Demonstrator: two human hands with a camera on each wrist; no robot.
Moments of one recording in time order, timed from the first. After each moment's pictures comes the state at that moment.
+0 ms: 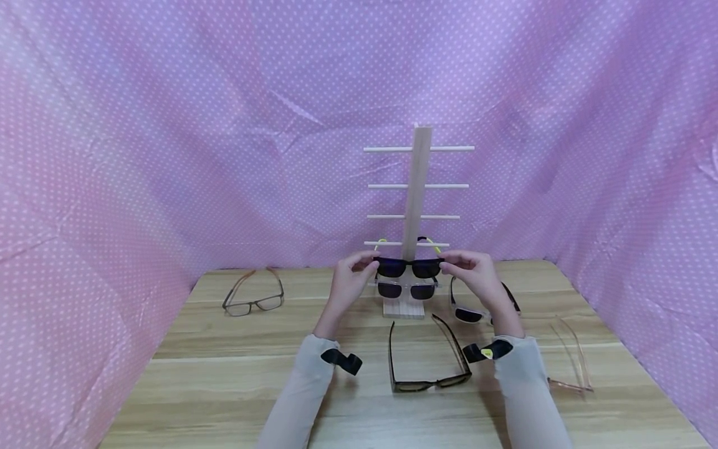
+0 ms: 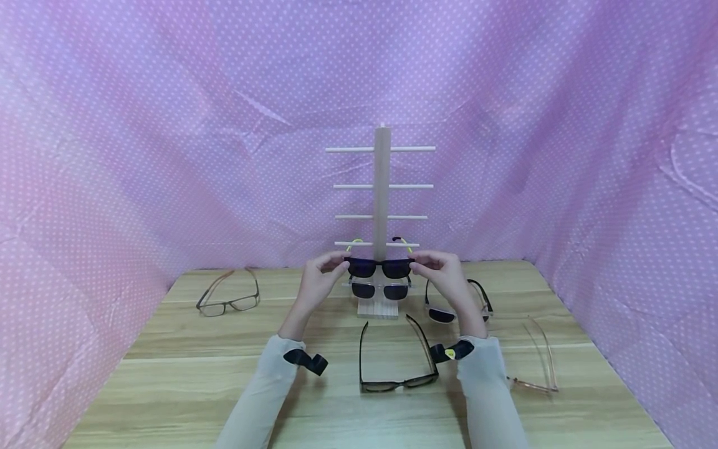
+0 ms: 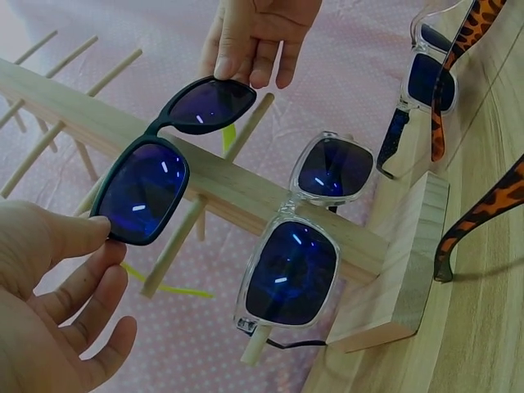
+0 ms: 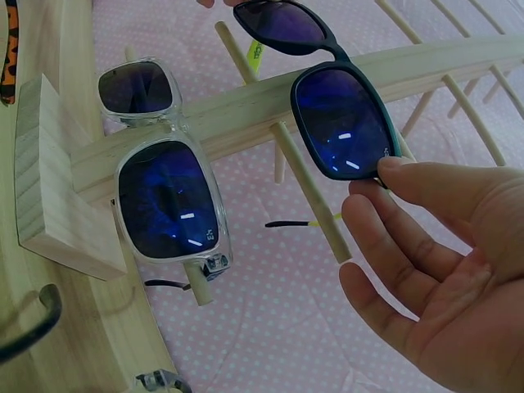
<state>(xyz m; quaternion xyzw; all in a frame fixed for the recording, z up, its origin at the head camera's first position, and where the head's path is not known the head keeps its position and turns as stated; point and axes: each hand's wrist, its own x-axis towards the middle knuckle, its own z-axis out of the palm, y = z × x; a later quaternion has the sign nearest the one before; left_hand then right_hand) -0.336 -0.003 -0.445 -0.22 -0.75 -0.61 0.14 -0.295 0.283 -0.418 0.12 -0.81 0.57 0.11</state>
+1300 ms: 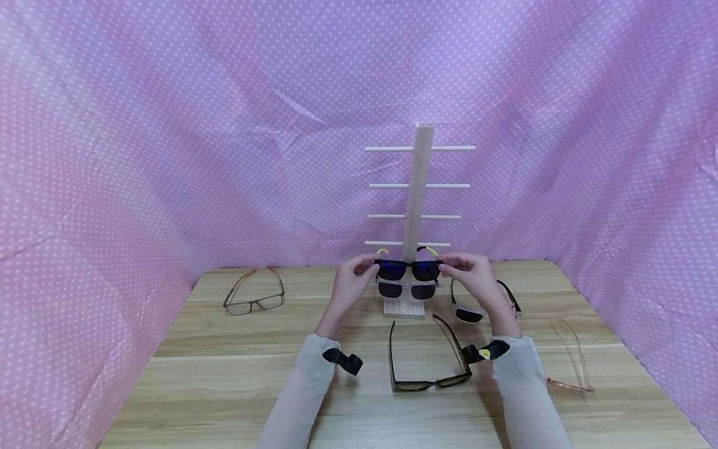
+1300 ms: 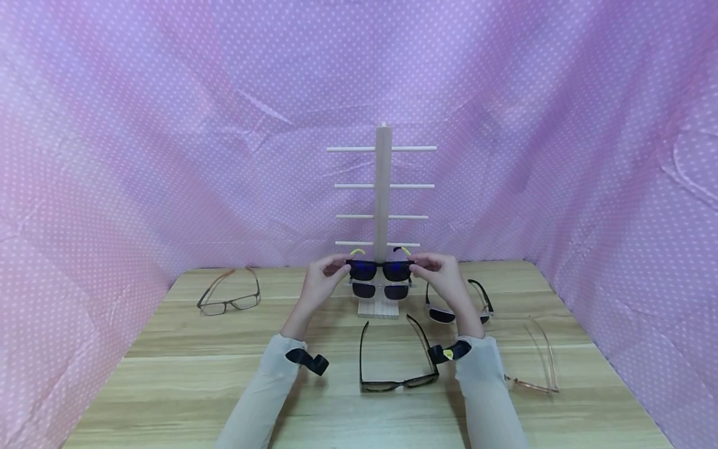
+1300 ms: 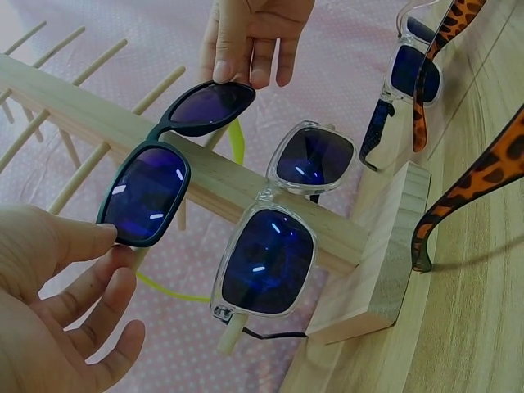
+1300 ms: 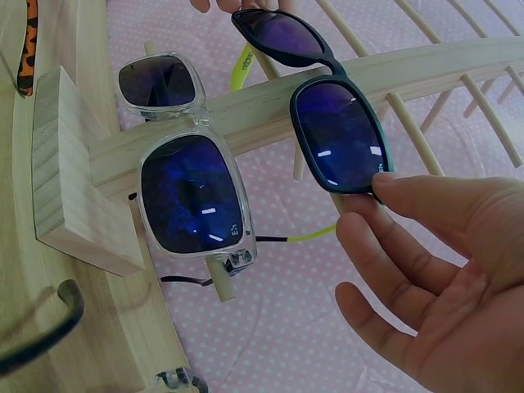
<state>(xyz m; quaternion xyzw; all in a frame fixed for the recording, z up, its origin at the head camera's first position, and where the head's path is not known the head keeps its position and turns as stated) -0.341 -0.002 -0.457 -0.20 -0.77 -0.60 0.13 -0.302 0.282 -0.428 0.11 -0.82 0.56 0.10</state>
